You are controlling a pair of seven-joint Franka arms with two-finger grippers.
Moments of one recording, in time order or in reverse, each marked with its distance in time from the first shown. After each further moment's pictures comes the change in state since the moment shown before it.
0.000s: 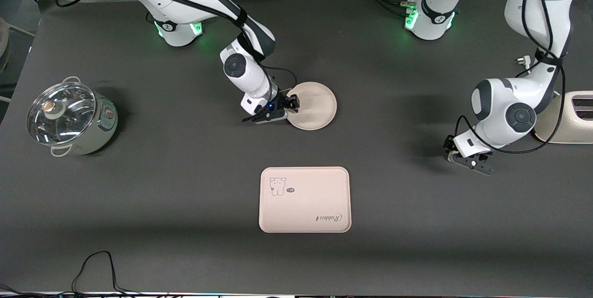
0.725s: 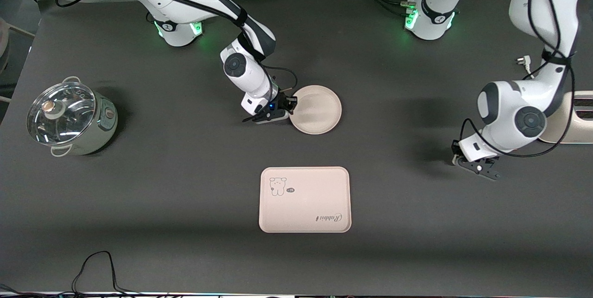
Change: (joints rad) left arm 0.004 -0.044 0.004 0.086 0.000 -0.151 0.022; right arm 0.000 -0.003 0.002 0.005 0.000 0.004 0.002
